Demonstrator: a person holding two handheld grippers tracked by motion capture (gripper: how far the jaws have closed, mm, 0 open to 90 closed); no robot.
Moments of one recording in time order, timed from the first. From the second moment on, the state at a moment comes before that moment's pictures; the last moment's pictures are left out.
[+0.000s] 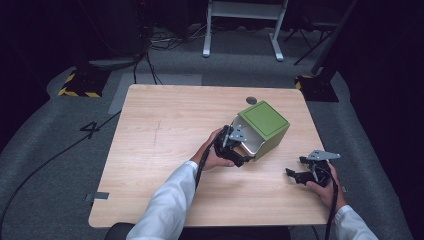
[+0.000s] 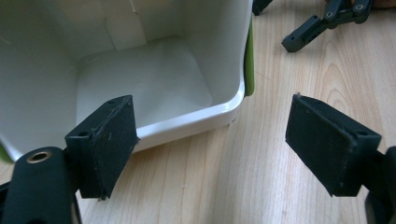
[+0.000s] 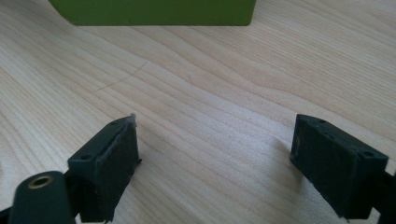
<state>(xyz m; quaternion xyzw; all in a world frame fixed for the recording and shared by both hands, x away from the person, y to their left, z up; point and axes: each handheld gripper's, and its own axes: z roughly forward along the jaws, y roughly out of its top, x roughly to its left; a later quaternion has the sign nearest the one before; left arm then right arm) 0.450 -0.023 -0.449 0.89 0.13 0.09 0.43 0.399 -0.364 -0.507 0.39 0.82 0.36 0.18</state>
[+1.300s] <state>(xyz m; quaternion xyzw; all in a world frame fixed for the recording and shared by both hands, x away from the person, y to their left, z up) 0.448 -0.024 -0.468 0.92 0.08 0.05 0.37 0.399 -0.364 -0.507 0.39 0.82 0.36 0.18</state>
